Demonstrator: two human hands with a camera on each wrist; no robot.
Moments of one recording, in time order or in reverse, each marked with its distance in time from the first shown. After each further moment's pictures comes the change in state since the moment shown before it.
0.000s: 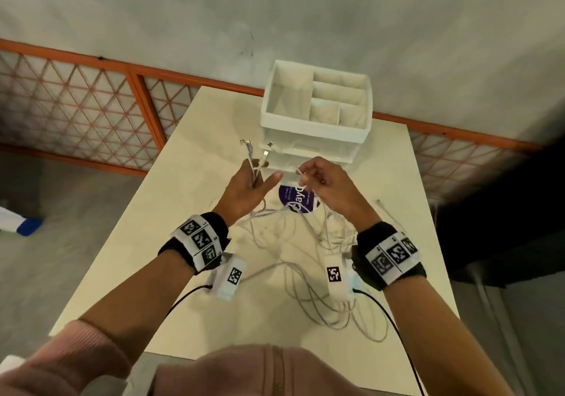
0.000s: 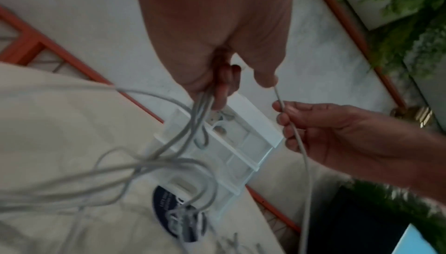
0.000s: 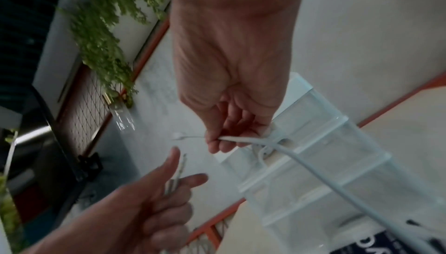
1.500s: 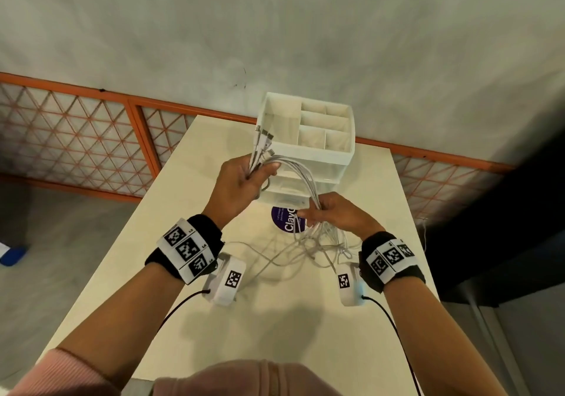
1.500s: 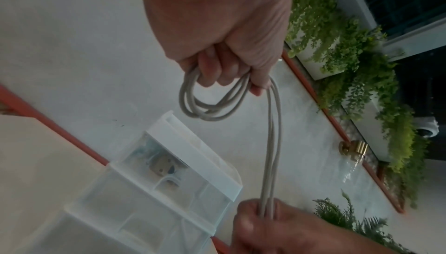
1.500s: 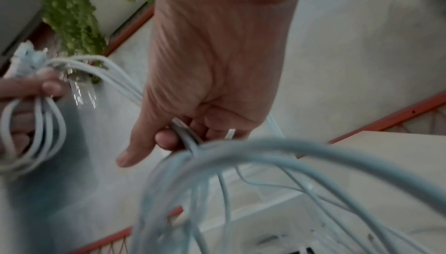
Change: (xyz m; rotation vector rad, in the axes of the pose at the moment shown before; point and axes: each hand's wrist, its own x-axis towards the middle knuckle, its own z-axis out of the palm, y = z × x) left_hand -0.016 0.073 -0.023 -0.142 0.147 0.321; right_hand -0.011 0.009 -0.031 -0.035 -0.249 0.200
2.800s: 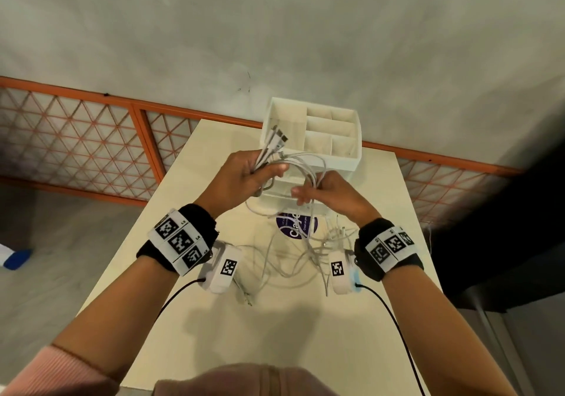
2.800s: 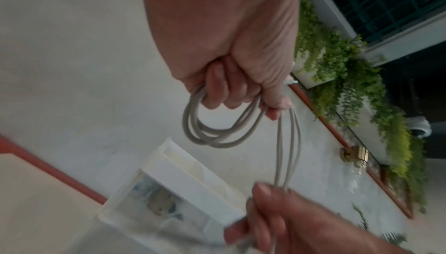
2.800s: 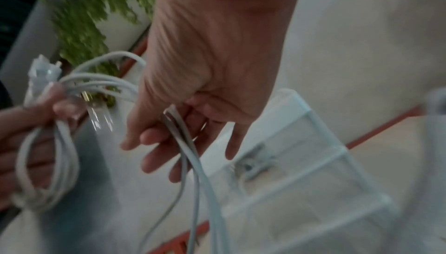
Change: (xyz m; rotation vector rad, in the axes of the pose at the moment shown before) left_hand 0.020 0.012 -0.019 0.035 -0.258 0.030; right_hand 0.019 -0.049 -0.002 0.028 0.115 -0.241
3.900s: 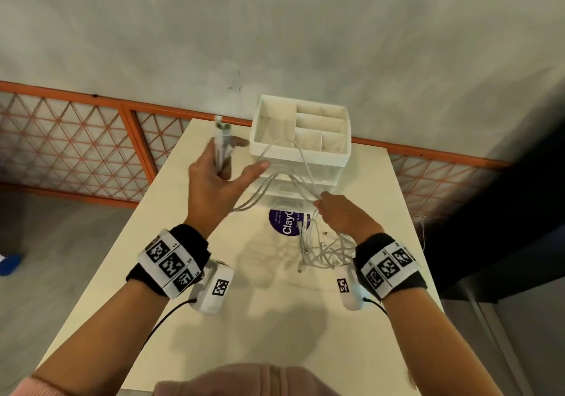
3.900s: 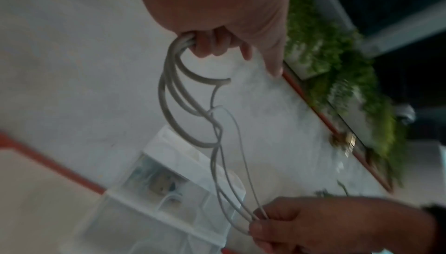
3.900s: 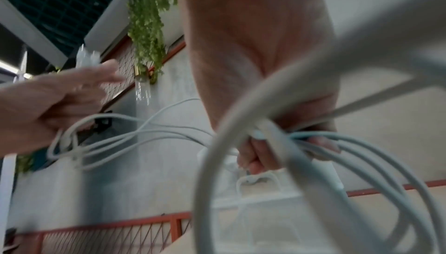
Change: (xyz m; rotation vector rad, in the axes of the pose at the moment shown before) left_hand -0.024 -0.007 0.008 -0.032 0.461 0.160; right_hand -0.033 0.018 -0.004 -0.727 -0.083 0.334
